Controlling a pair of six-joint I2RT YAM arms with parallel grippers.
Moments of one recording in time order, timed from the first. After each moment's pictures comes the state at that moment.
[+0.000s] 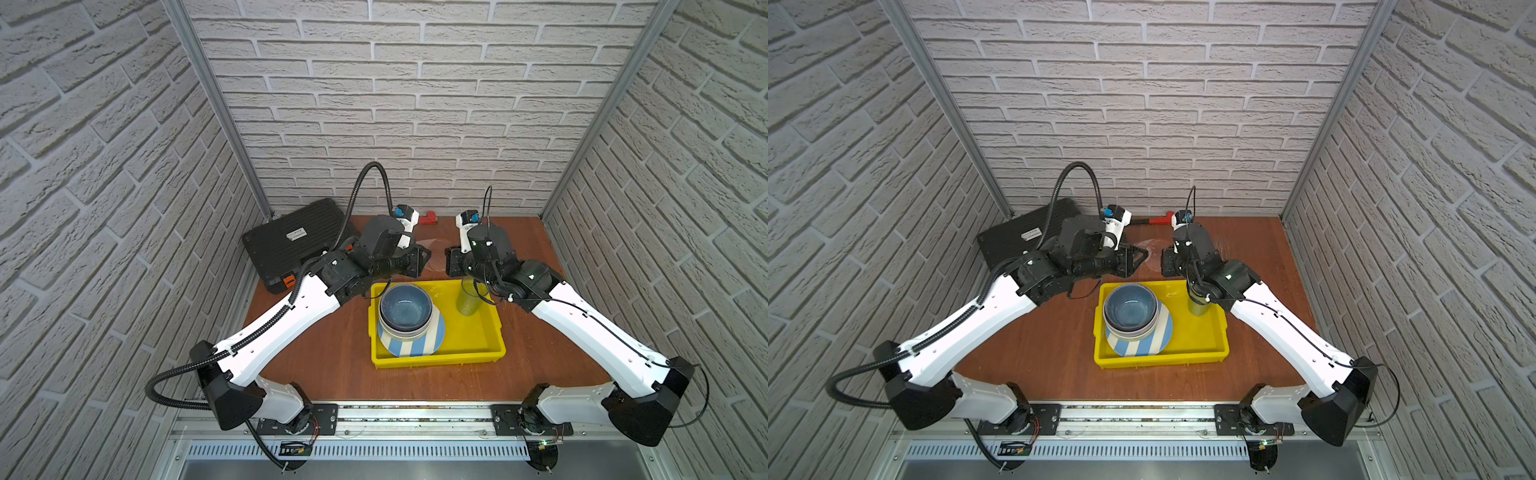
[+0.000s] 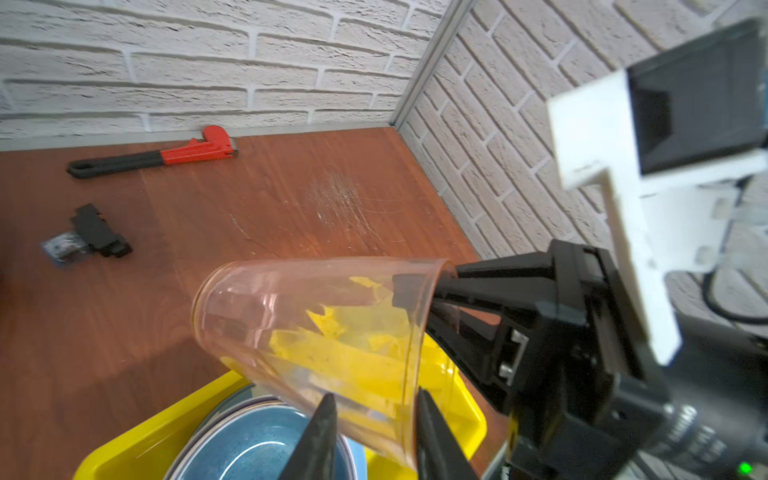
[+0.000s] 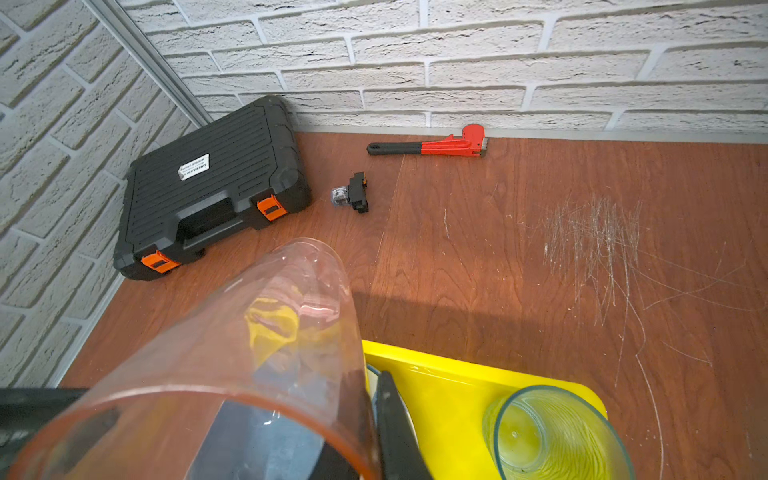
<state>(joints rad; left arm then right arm) -0.81 1.38 1.50 -0.60 0.10 -0.48 0.62 1.30 1.38 -0.69 0.24 0.44</state>
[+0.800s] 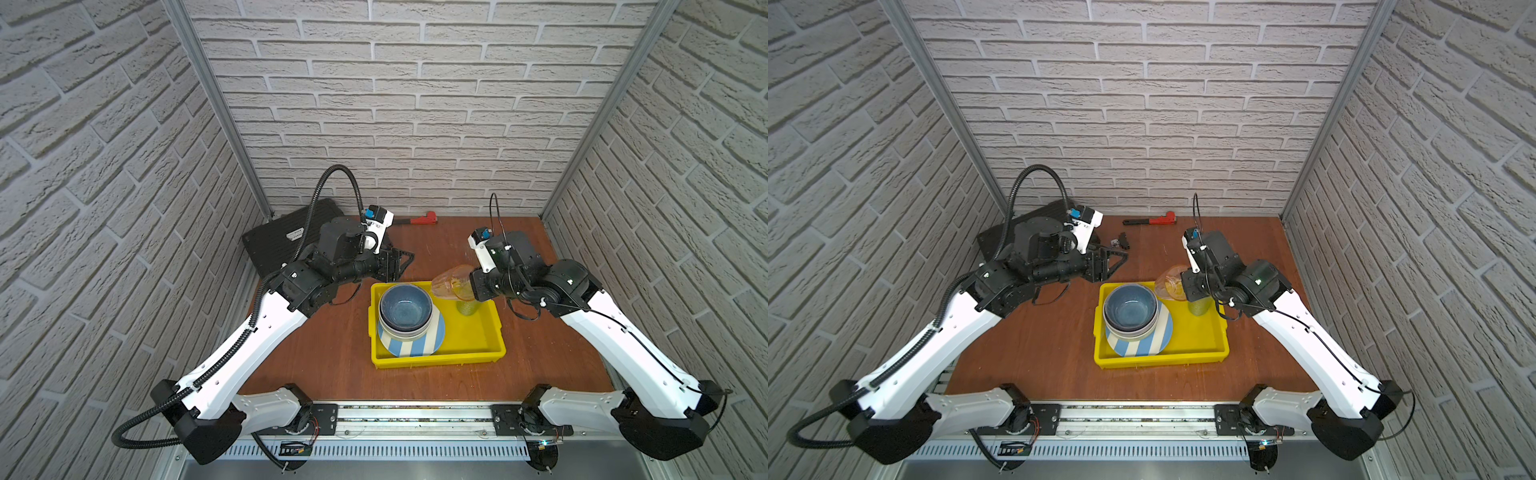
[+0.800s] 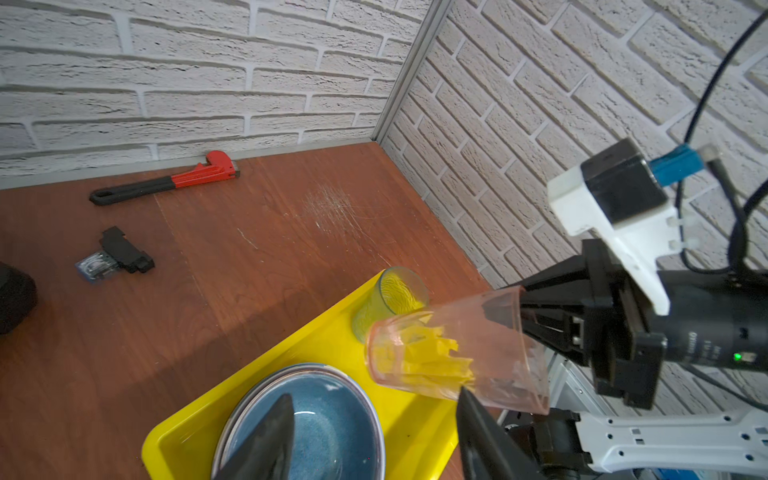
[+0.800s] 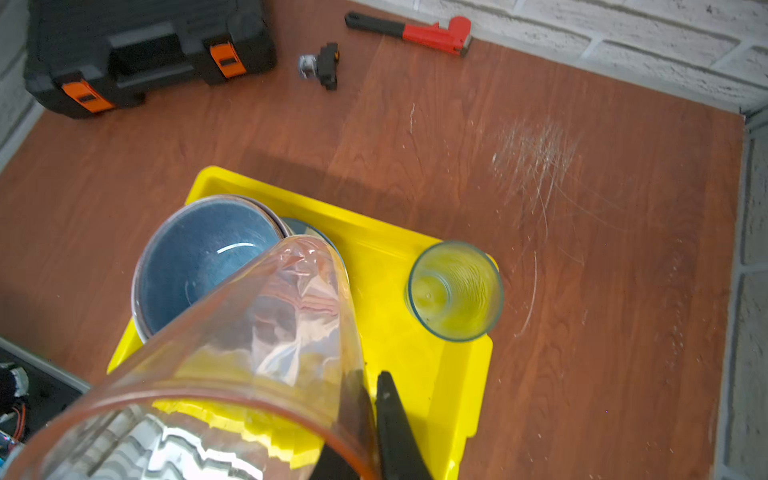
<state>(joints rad) -0.68 1.20 1.41 -0.65 0.22 -0.35 0.62 1.22 1.51 -1.23 0.21 0.30</state>
